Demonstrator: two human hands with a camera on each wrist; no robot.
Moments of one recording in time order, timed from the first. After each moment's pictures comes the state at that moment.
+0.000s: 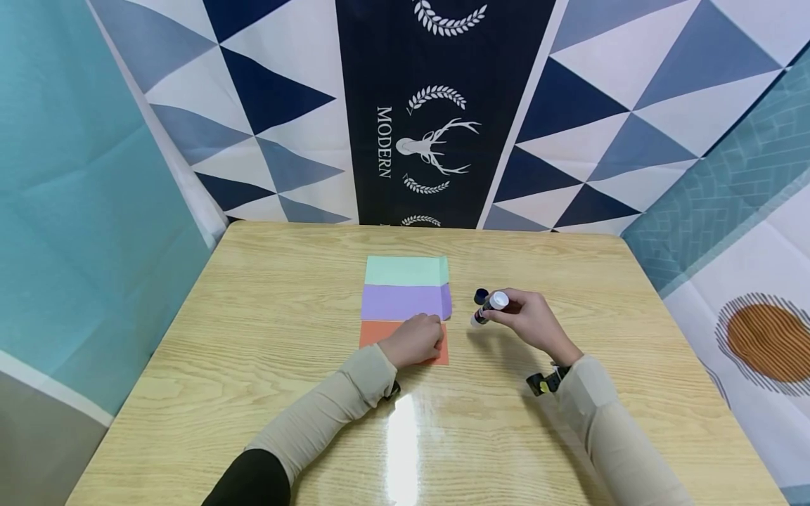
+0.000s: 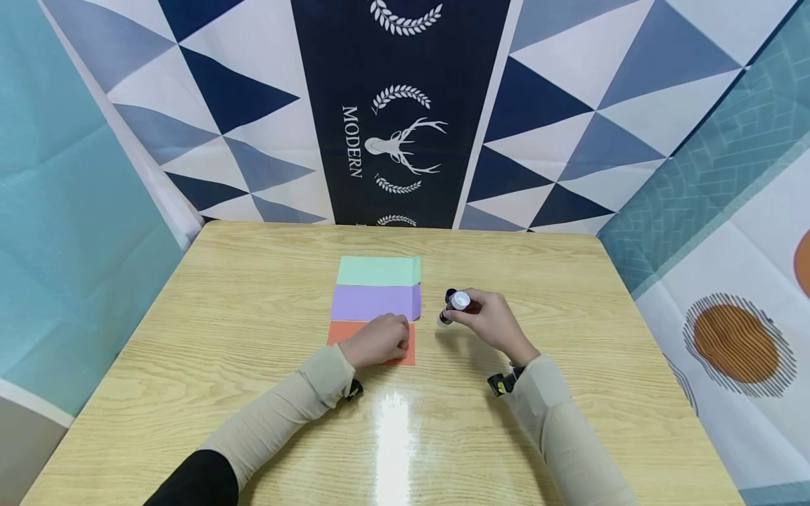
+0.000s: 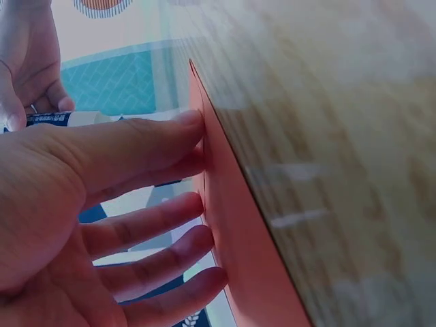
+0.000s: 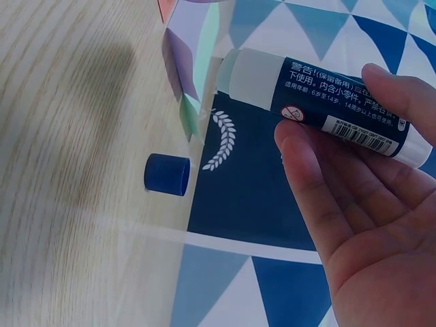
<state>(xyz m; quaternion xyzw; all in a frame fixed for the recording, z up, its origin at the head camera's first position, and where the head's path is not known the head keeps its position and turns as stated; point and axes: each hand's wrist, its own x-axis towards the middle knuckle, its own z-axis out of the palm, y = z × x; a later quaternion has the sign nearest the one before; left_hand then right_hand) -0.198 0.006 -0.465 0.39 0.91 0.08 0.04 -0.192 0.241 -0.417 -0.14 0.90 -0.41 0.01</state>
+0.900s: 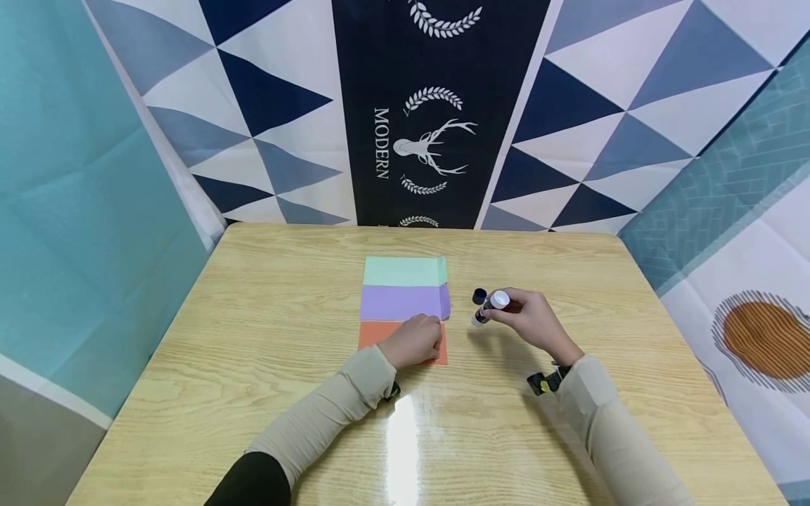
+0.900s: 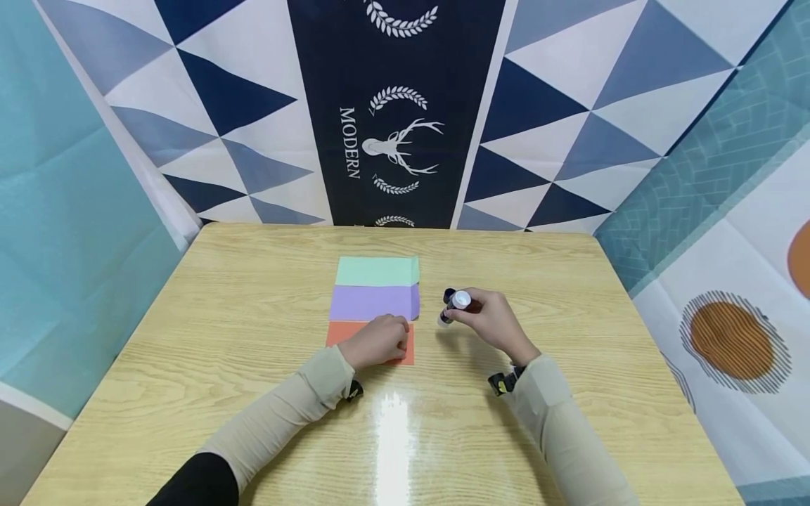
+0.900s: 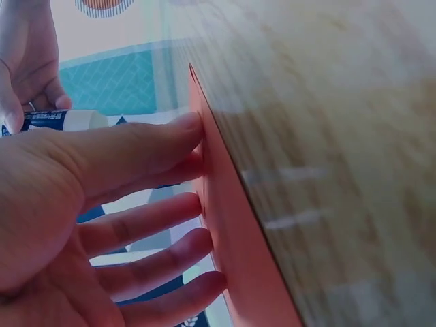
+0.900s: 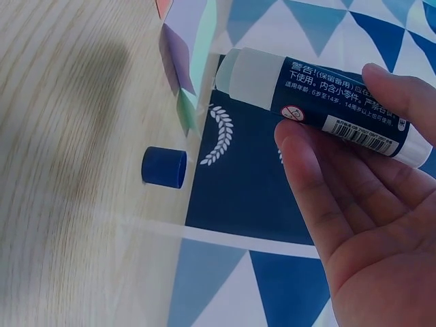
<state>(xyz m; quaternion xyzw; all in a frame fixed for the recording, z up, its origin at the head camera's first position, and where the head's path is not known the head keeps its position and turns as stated) -0.196 0.008 -0.463 0.39 0.91 0.10 0.04 -0.189 0.245 -0.414 -0.13 0.90 -0.41 0.00</state>
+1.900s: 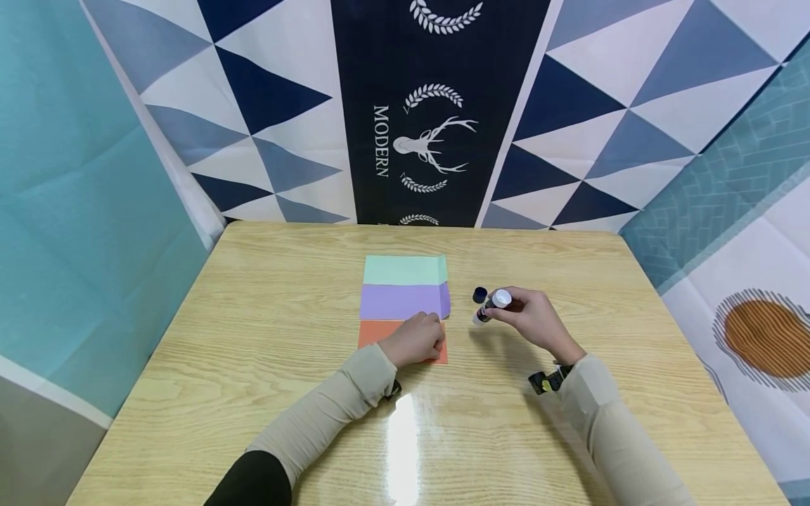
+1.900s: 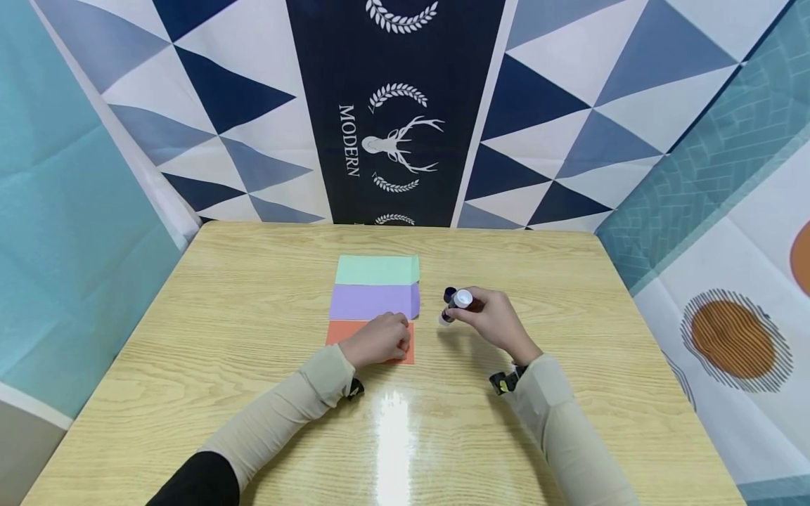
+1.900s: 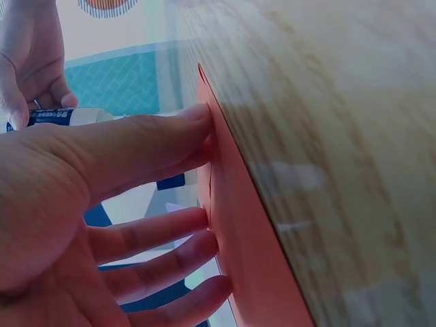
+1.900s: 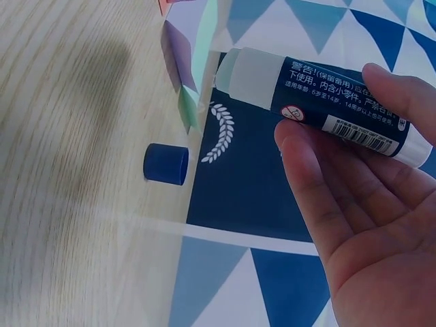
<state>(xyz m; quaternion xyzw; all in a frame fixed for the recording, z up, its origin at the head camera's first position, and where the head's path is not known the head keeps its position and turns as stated) -0.195 0.009 -0.462 0.38 0.92 0.09 0.07 -0.189 0.247 -0.415 -0.13 0.90 -0.41 0.00</state>
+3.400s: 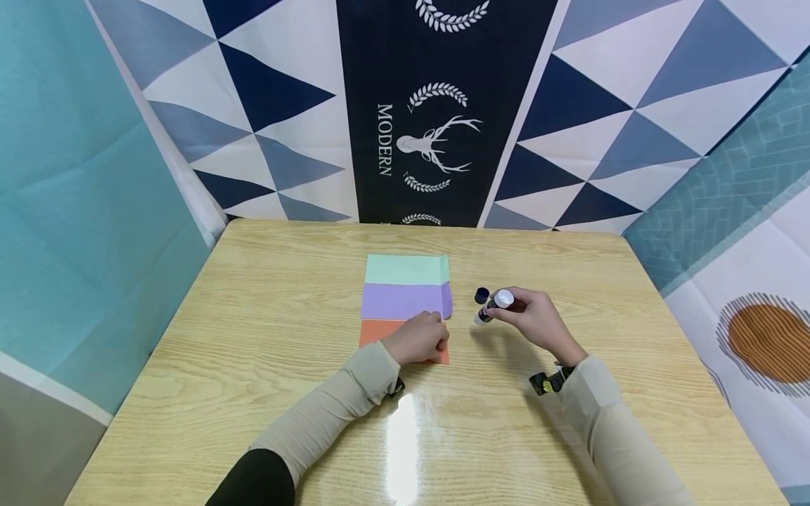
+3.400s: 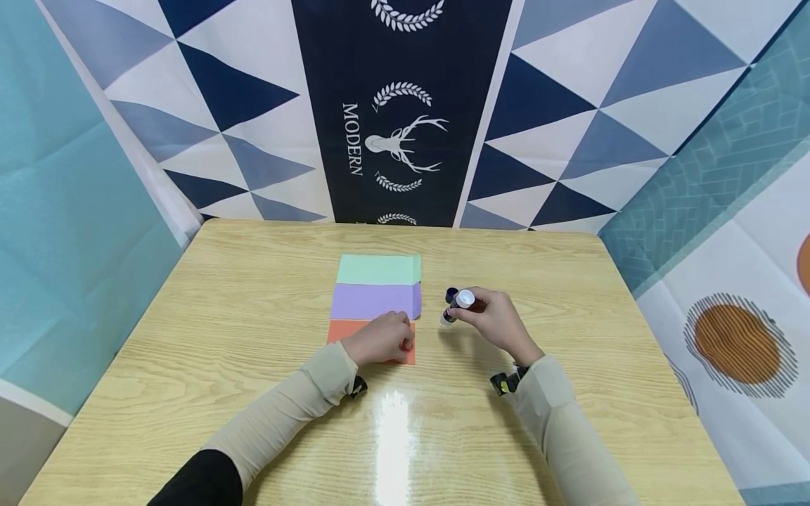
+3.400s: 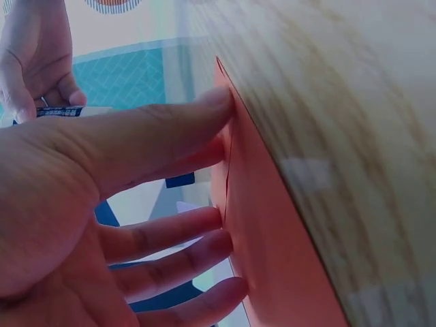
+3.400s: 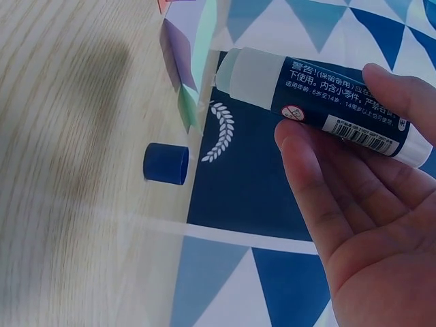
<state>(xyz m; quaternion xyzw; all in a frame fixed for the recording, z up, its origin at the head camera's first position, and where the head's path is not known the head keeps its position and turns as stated) -0.200 0.010 -0.462 0.40 0.91 0.09 0.08 -0.191 0.247 -0.416 -0.13 0.90 -0.41 0.00</state>
